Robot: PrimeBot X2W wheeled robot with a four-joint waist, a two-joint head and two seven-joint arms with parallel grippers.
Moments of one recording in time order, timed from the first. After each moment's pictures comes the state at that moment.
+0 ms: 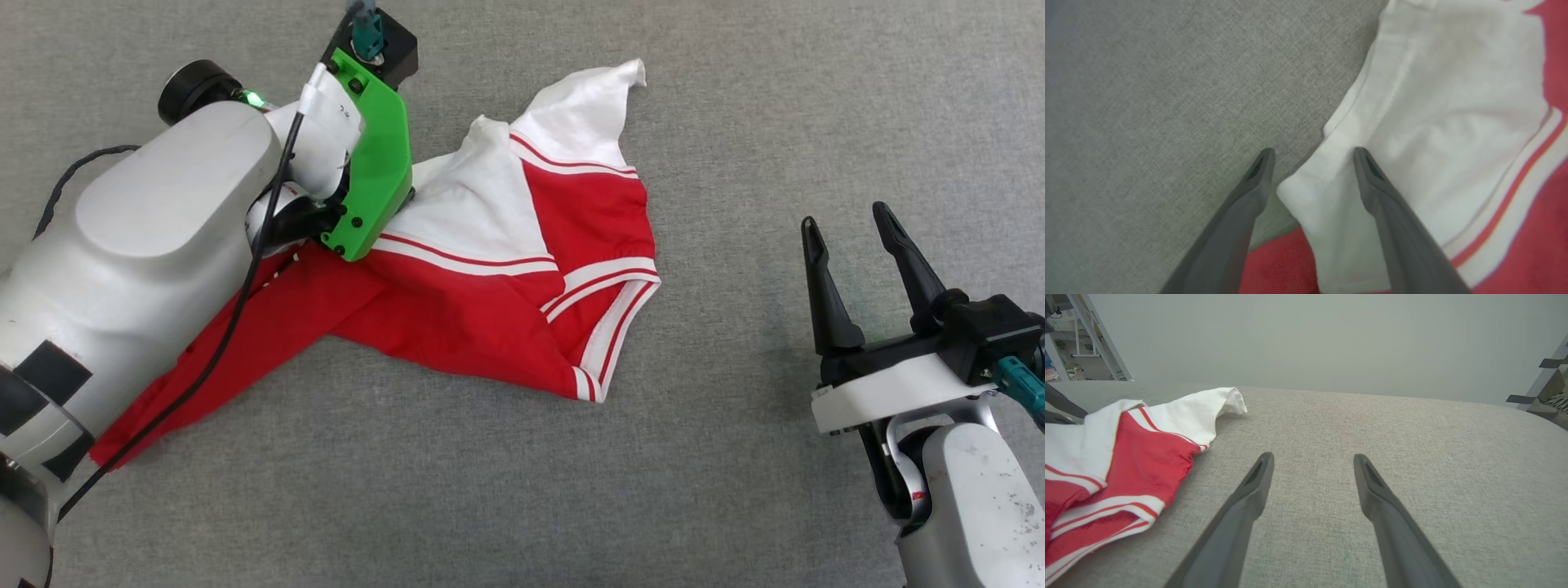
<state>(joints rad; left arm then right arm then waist) -1.30 0.52 -1.27 0.55 -1.04 -0.13 0.67 -0.26 -0.14 0.07 0.08 0.14 0.13 -0.24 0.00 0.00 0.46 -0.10</state>
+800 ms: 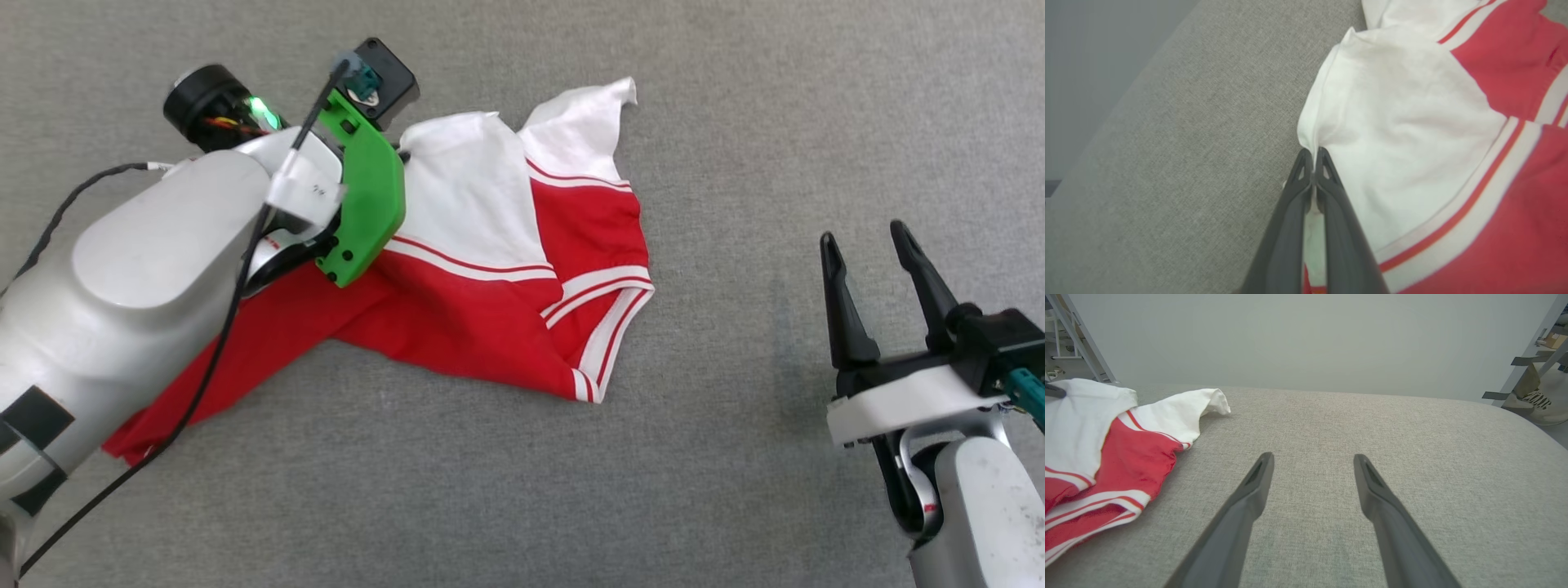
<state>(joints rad) -1.24 0.59 -1.28 0.44 -0.91 -0.13 0.40 -0.25 -0.14 0.04 0.11 0.14 0.13 -0.25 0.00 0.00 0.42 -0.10</state>
